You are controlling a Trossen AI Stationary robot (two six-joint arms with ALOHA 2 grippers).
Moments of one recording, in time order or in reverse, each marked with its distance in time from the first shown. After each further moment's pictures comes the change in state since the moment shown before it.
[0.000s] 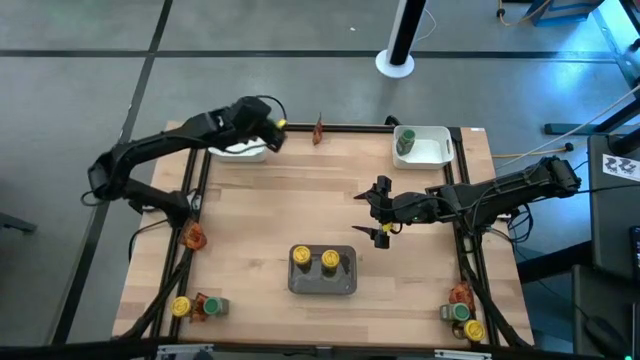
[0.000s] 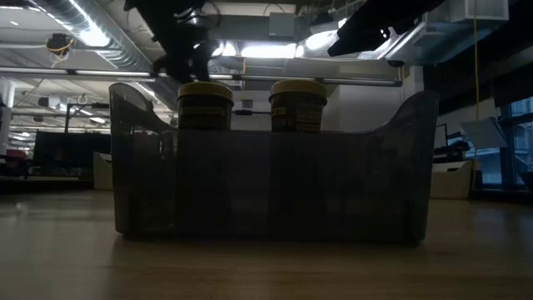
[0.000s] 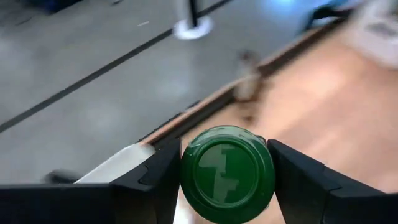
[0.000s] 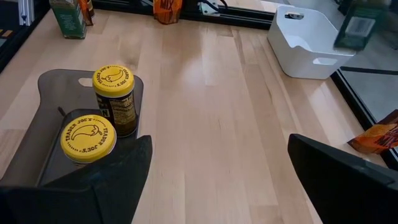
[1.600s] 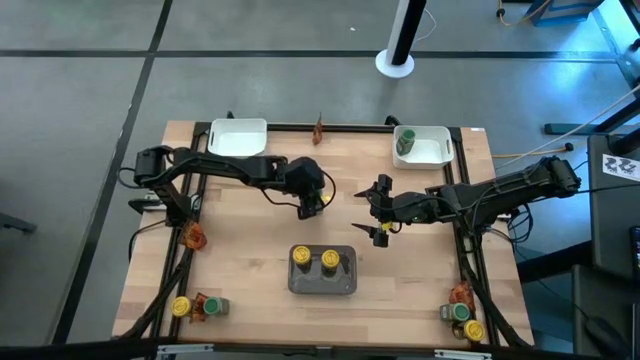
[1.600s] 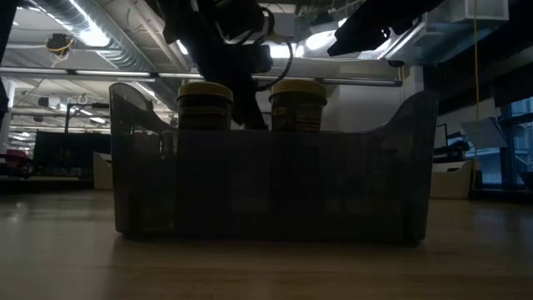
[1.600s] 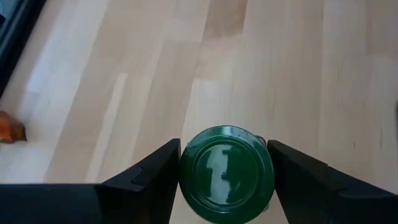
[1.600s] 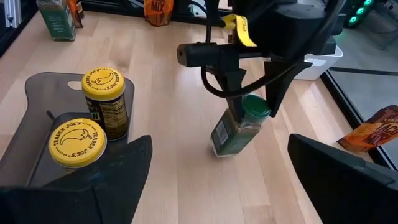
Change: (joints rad) left arm -0.360 0.383 0.001 0.206 0.282 0.243; right arm 0.000 0.000 0.000 0.006 0.034 0.000
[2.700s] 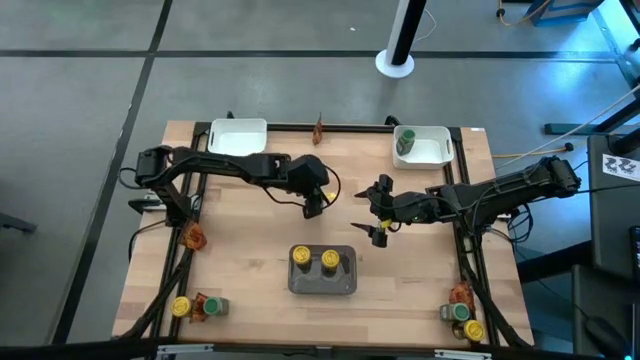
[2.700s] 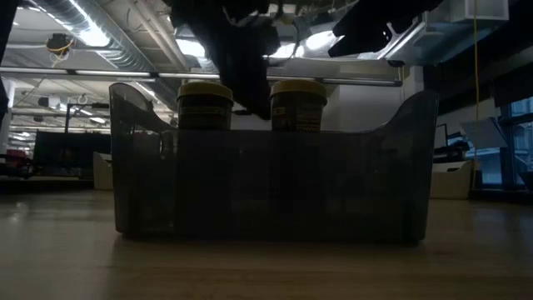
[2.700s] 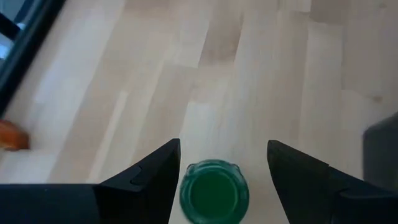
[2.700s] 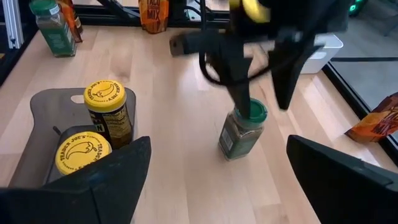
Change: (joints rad) left arm -0.009 -0.002 0.109 -0.078 -0.005 -0.068; right arm 0.000 0.000 0.000 0.007 -0.001 0.090
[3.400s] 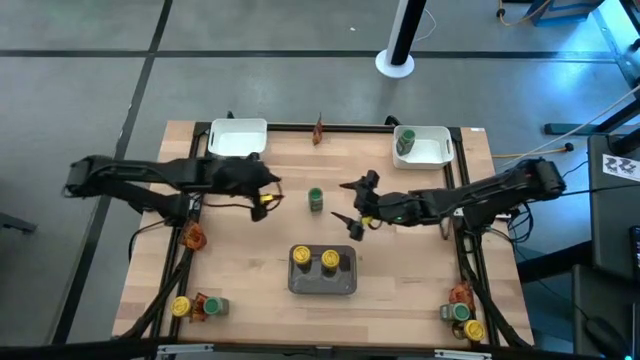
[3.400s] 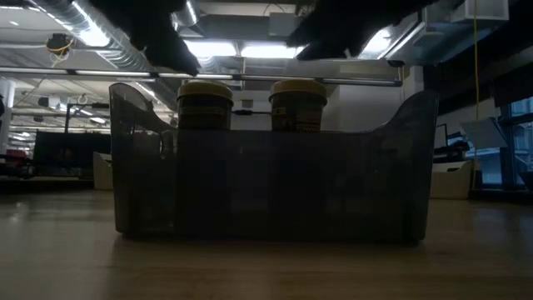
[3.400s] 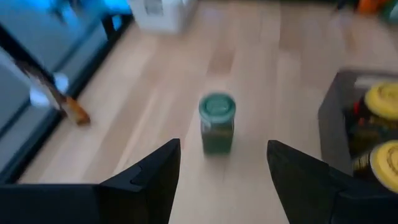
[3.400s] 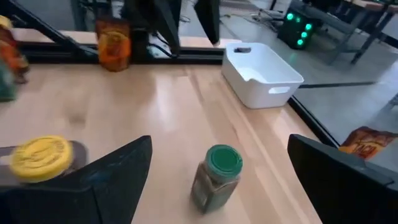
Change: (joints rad) left arm -0.076 -0.692 -0.486 0.079 -0.089 -0.005; right arm -0.048 0.187 0.000 0.344 0.139 -0.082
